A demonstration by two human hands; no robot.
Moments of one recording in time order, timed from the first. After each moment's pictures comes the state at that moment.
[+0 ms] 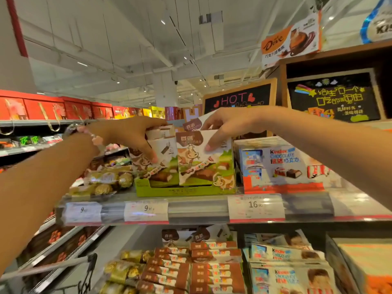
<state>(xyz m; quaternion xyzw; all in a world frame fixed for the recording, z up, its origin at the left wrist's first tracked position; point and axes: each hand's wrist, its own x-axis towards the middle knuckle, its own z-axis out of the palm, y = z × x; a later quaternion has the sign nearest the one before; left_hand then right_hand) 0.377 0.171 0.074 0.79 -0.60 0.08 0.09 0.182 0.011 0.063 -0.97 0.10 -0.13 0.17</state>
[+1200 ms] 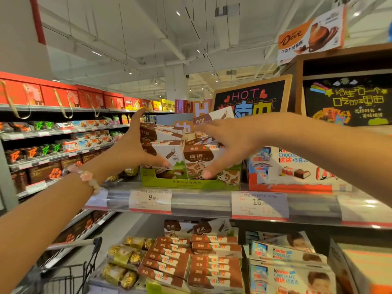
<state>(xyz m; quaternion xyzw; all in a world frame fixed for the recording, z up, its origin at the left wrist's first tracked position) 0.385 0.193 -0.005 0.75 -0.49 0.09 0.44 0.172 0.048 0.048 -0.98 0.09 -0.04 -0.15</state>
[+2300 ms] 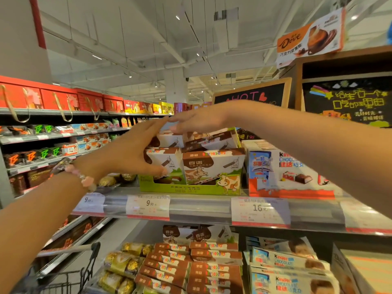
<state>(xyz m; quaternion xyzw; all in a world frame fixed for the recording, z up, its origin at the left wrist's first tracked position) 0.374 0.199 0.014 0.76 -0.60 0.22 0.13 0.231 0.051 0.076 -1.00 0.02 -0.05 0.07</state>
